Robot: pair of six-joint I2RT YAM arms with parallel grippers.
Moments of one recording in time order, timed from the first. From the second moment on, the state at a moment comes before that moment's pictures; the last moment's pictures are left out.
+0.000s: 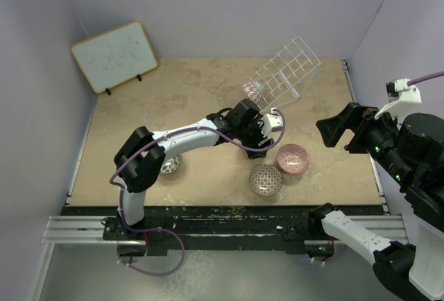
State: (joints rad) left arm -0.91 1.91 1.45 -0.29 0.37 0.21; right arm 0.43 0.89 1.86 -1.32 0.19 0.40
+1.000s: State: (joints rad) left arm -0.91 2.00 1.47 -0.36 0.38 0.21; right arm 0.43 0.88 1.86 -1.33 0.20 0.40
